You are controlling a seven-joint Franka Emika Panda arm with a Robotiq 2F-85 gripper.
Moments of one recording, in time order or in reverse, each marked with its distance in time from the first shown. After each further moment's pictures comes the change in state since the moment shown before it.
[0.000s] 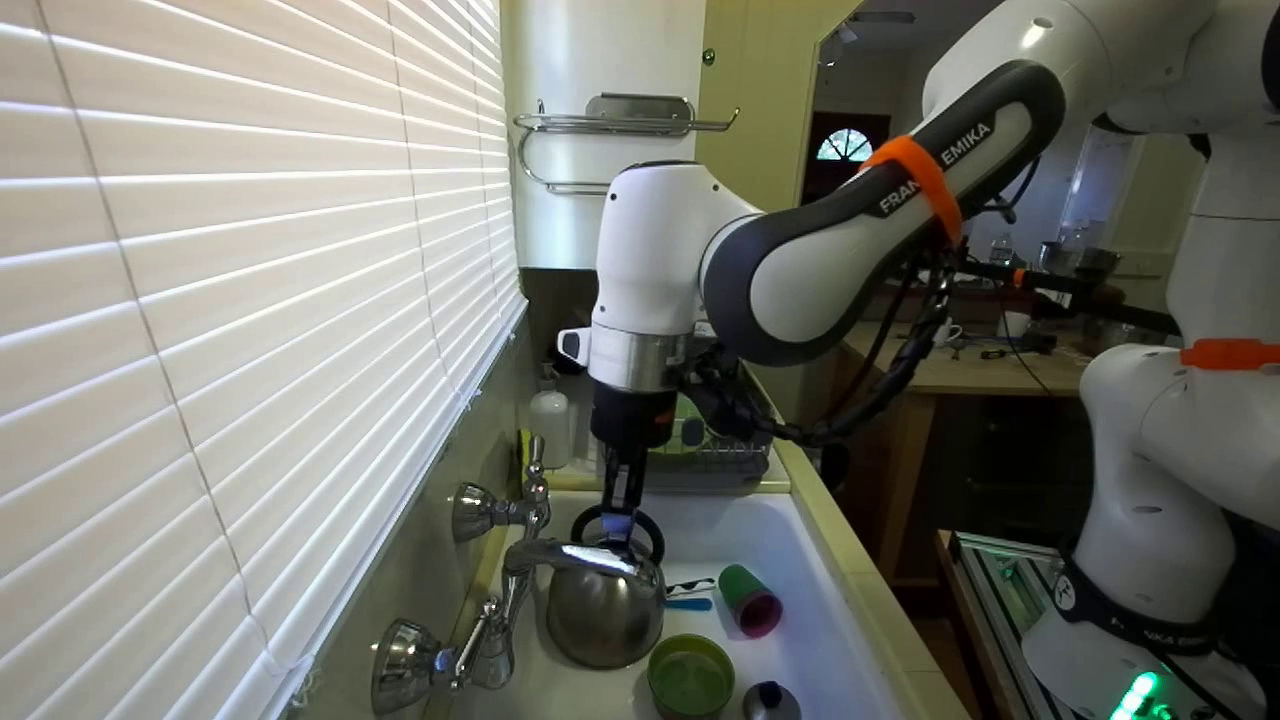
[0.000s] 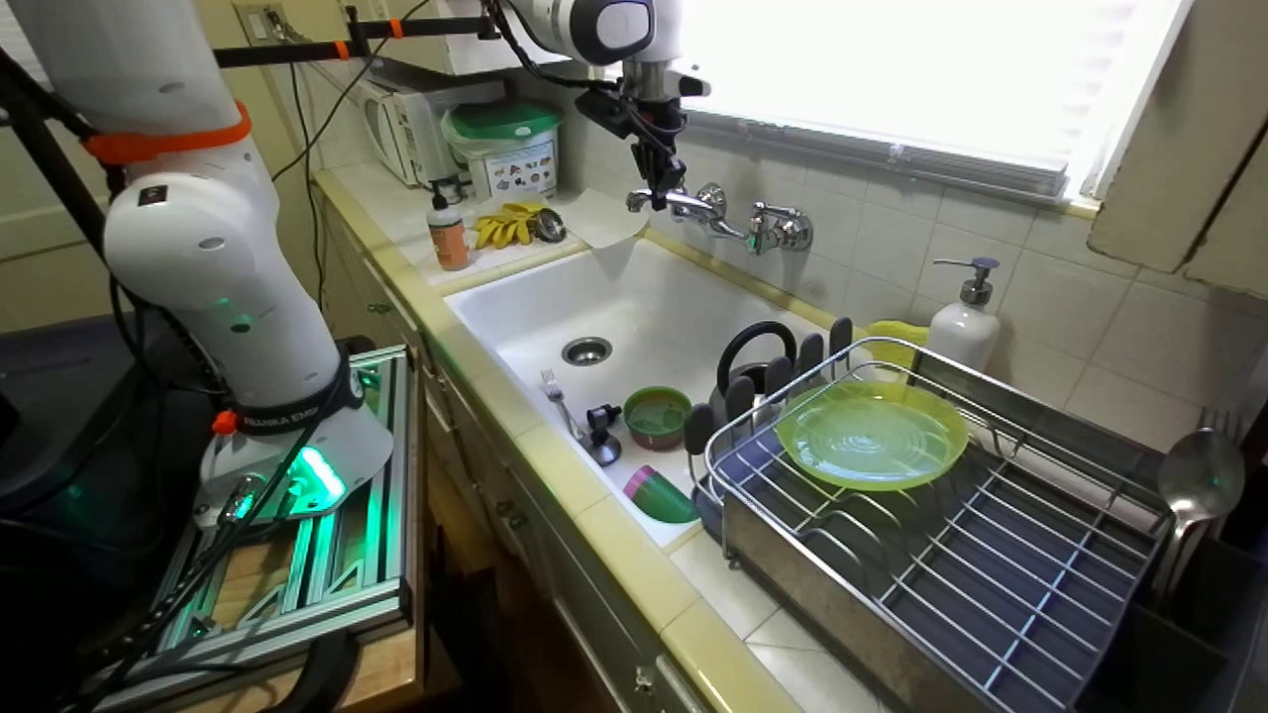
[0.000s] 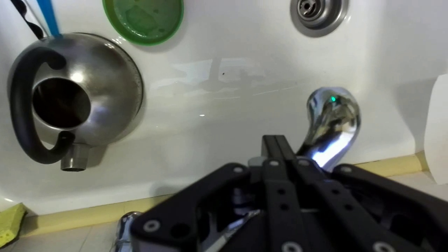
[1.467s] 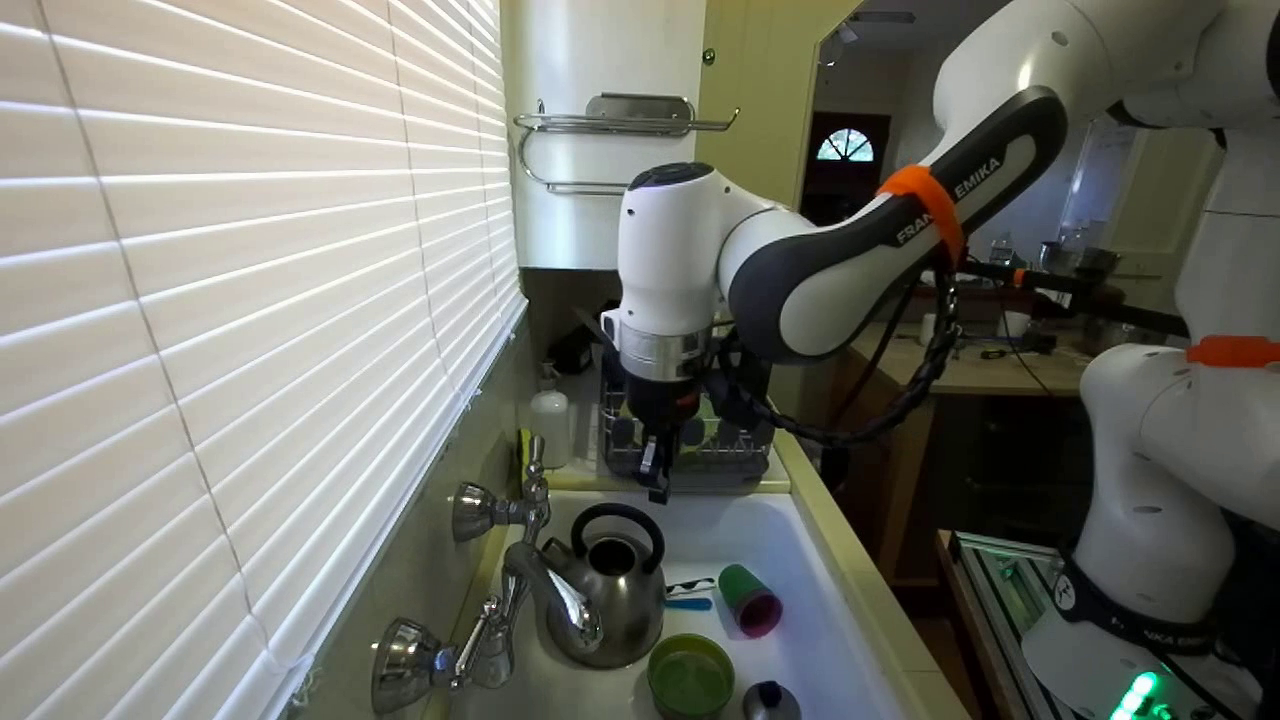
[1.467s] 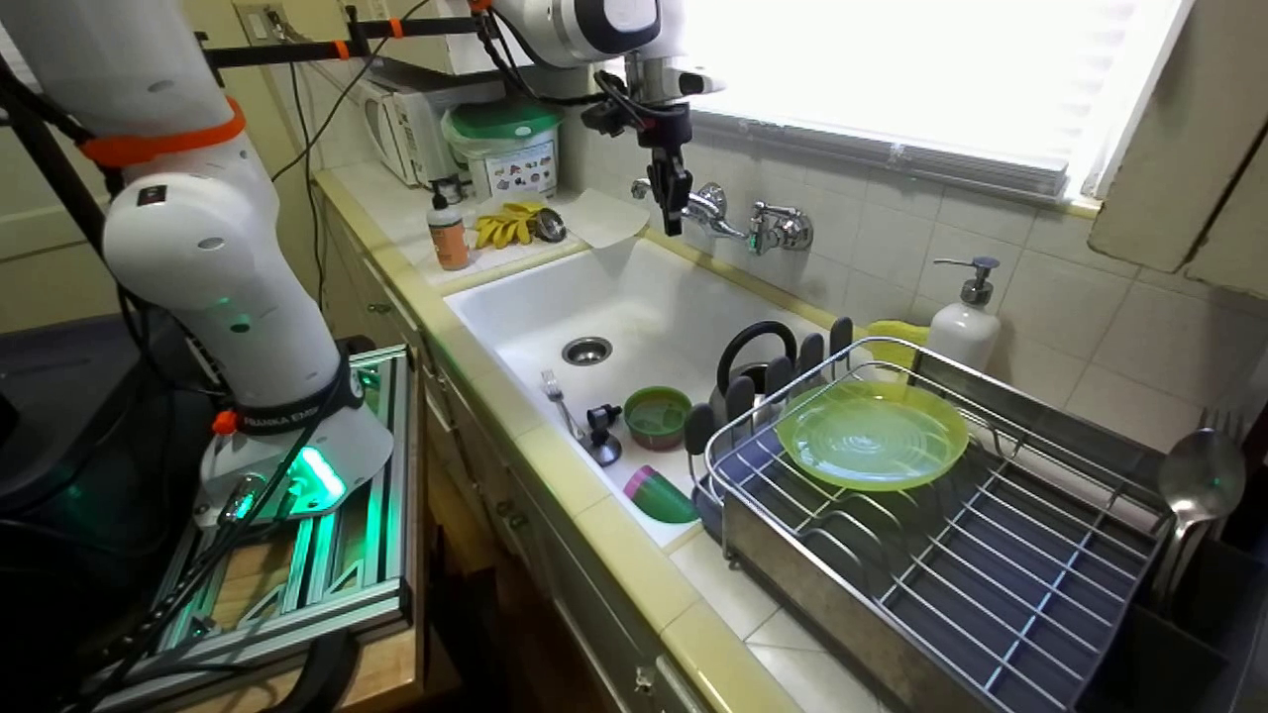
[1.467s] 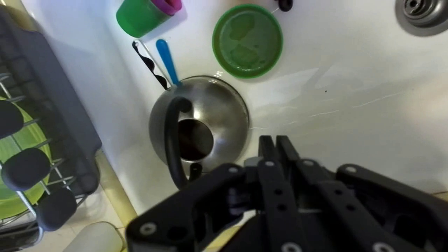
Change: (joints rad) arm -0.006 -0.057 -0.085 -0.054 -0.309 -0.104 0.317
